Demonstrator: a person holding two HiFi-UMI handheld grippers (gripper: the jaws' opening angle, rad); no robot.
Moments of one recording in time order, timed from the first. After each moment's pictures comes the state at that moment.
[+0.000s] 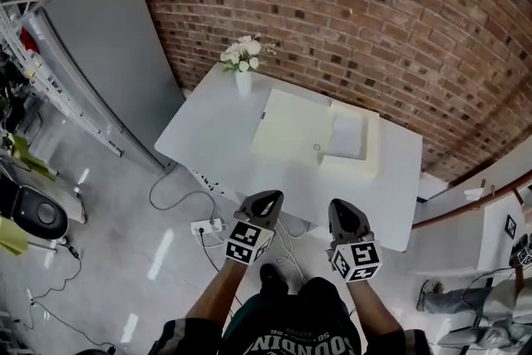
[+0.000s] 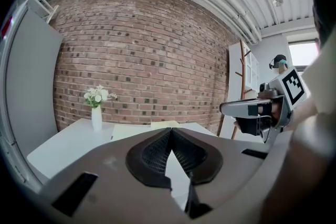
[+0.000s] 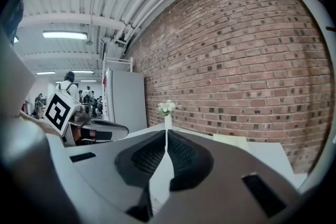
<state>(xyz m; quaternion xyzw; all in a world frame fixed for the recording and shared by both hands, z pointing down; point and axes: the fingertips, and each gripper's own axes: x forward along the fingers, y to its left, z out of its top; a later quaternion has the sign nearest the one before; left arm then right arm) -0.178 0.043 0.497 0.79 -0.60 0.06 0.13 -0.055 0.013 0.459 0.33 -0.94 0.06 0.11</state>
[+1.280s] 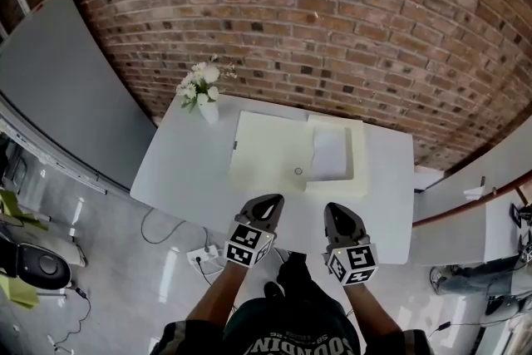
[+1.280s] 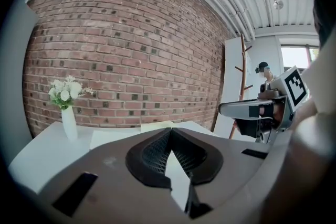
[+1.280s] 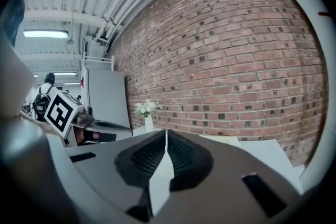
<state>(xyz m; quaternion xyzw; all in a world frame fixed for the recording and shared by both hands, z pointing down) -0.175 -0.102 0.521 0.83 -0.53 0.08 0.14 -0.059 -0.107 0.484 0.39 -0.91 0.09 0.10</state>
